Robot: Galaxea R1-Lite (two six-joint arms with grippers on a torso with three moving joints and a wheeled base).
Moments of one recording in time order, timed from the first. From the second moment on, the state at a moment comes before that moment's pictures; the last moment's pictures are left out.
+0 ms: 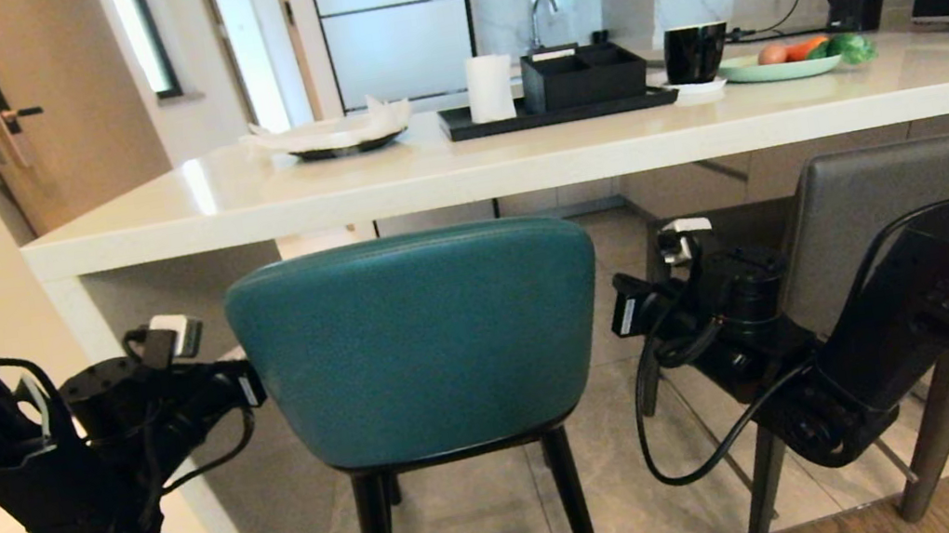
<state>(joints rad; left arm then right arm) 0.06 2.27 -0.77 -1.50 -0.32 0.03 0.42 2.21 -0.87 -1.32 -0.15 0.18</state>
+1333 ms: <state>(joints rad) -0.04 2.25 -0.70 -1.52 -0.30 0.03 0.48 2.26 -0.95 -1.31 -0.15 0.14</state>
